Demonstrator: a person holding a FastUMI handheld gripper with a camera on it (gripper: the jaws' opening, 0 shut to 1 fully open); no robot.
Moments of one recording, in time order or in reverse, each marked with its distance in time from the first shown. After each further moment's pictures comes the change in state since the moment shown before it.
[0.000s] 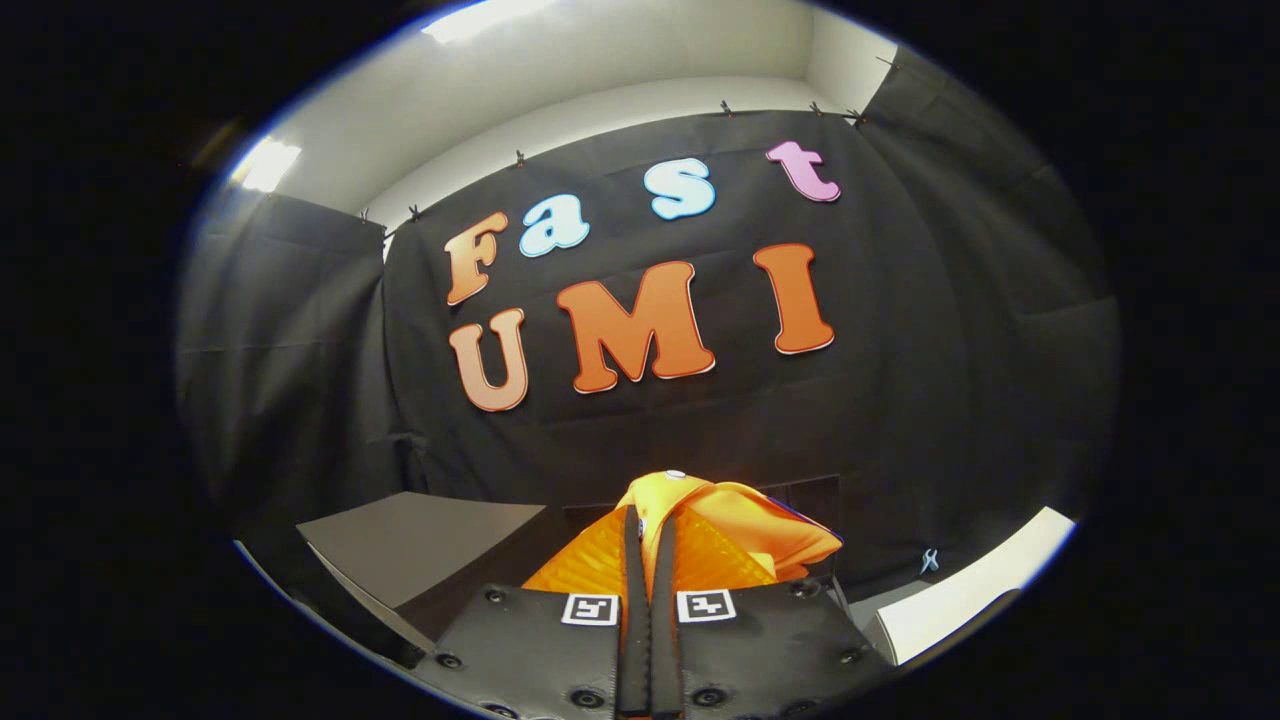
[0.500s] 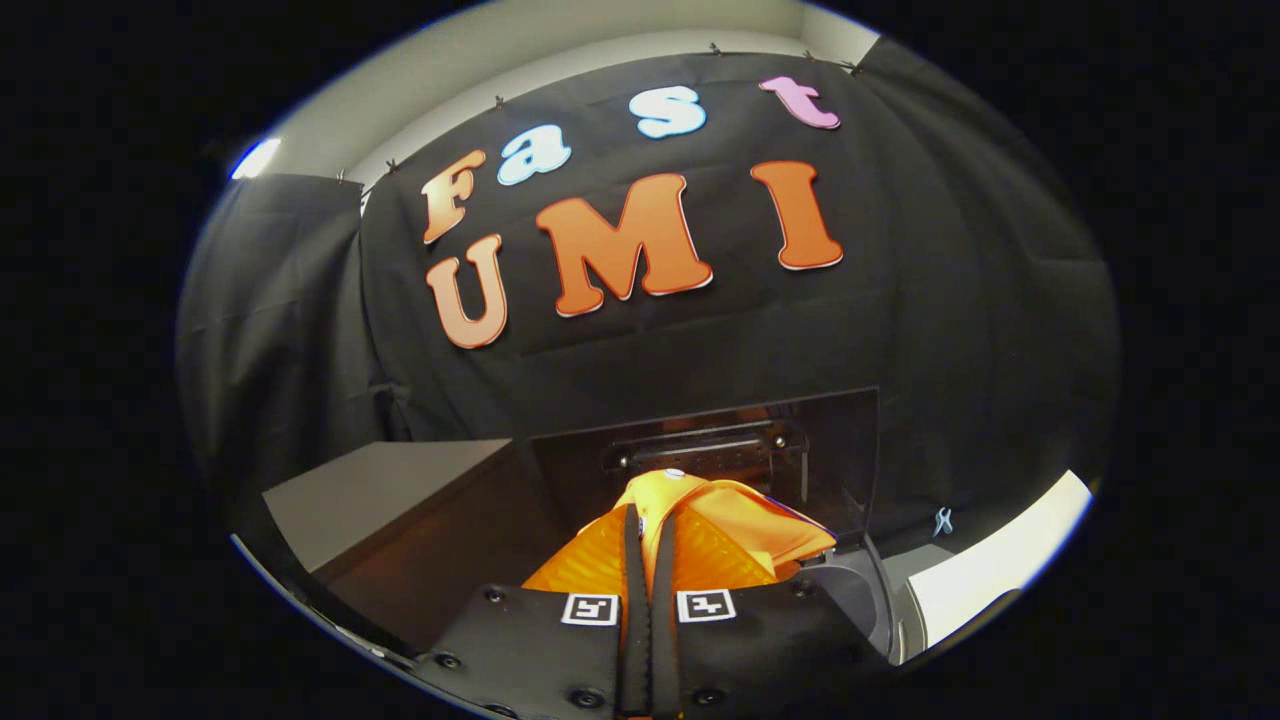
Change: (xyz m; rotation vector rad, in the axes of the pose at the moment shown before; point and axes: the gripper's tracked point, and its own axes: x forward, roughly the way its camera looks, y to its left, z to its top) arm 0.069 -0.014 -0.102 0.012 0.197 -0.004
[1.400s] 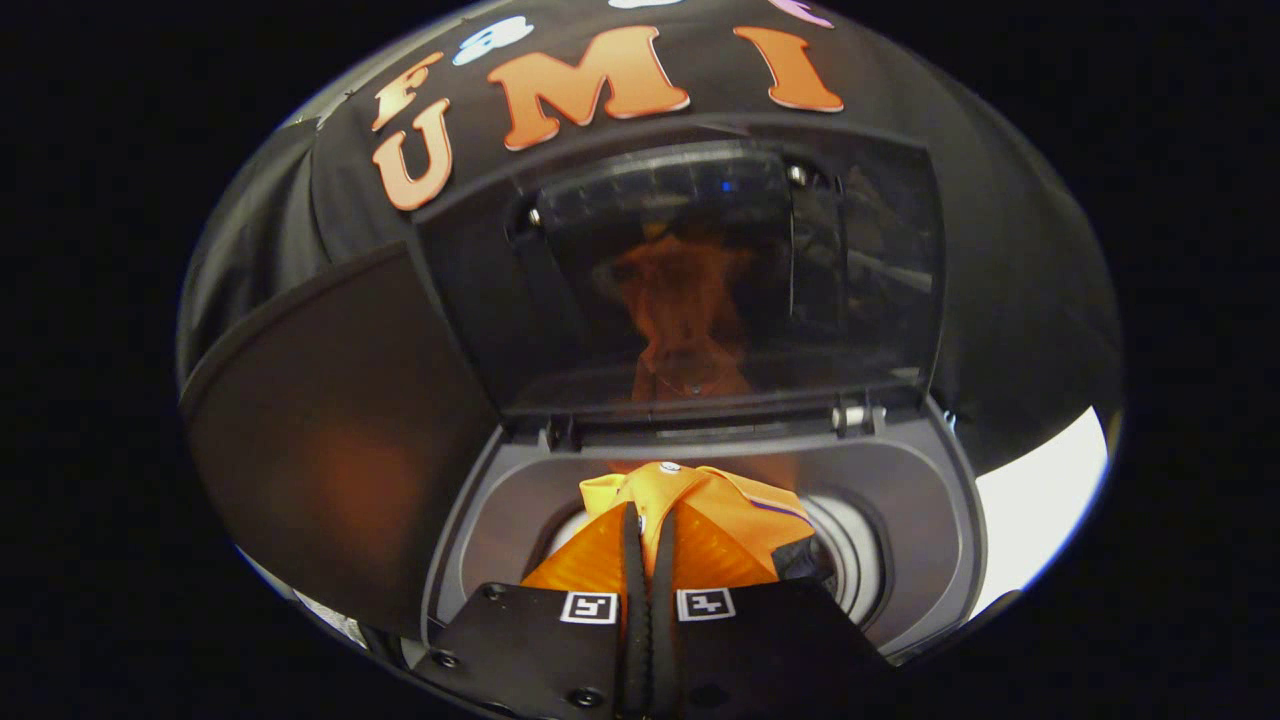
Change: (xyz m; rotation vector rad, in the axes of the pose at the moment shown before) arm 0.075 -0.048 -0.192 0.057 0.430 -0.066
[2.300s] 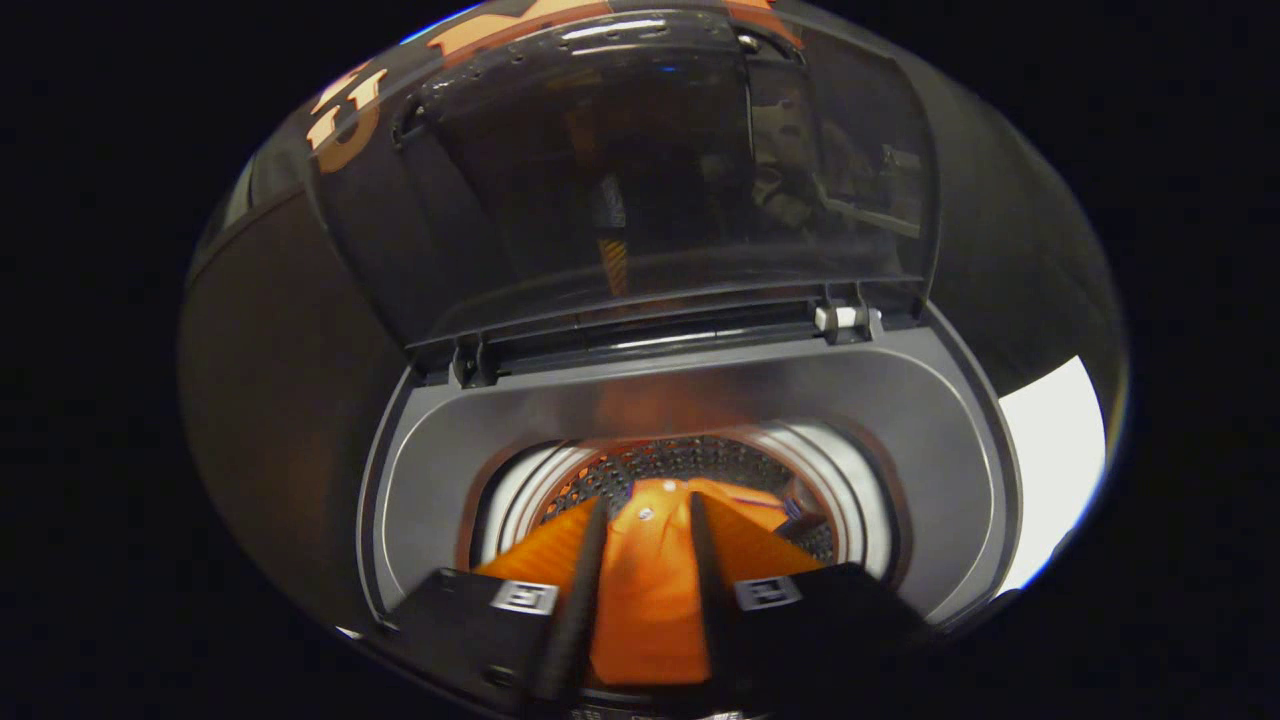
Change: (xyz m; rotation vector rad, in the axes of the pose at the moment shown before) arm 0.028 -0.027 -0.029 0.042 0.133 -0.138
